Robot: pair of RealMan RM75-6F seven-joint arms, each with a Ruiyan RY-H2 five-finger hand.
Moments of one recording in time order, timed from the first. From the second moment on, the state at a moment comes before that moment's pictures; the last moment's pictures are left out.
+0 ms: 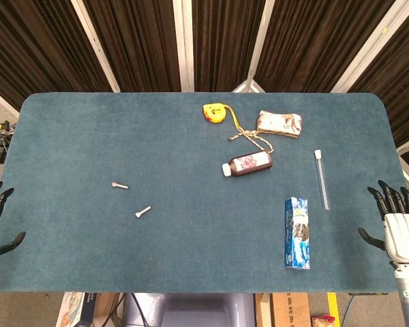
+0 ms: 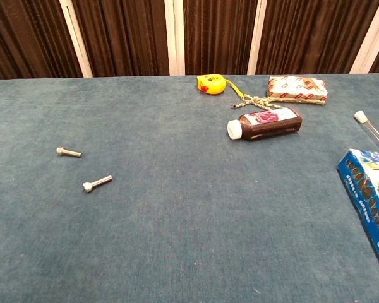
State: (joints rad) left arm -0.07 -1.10 -0.04 -1.69 1.46 1.57 0.13; right arm 0.12 -1.19 0.12 -1.46 -1.46 1.48 0.02
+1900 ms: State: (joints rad) left arm -0.64 -1.31 -0.20 -1.41 1.08 0.84 0.49; right arm 0.12 -1.20 0.10 -1.49 -1.43 1.44 -0.08
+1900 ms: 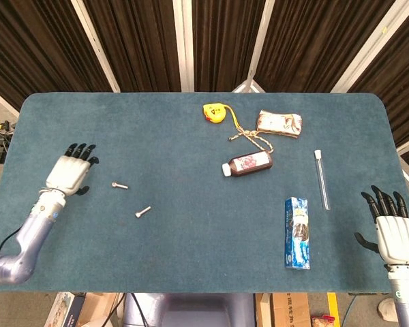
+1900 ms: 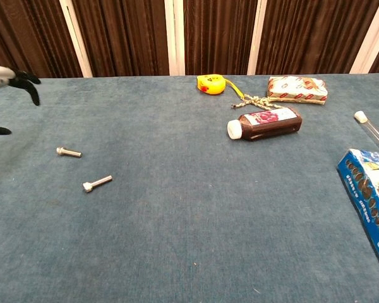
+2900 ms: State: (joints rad) left arm -0.71 -1.60 -0.13 -1.23 1.12 0.95 0.55; right arm 0.12 -1.21 0.11 -1.46 -1.40 1.42 -0.07
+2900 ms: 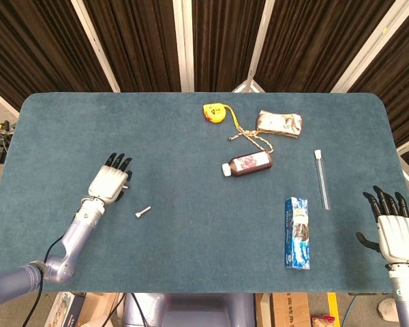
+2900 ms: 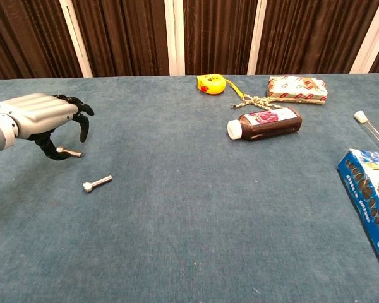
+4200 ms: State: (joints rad) left arm -0.72 -1.69 -0.11 -1.09 1.15 0.95 0.56; right arm 0.13 -1.22 0.11 -1.45 -1.40 1.41 -0.06
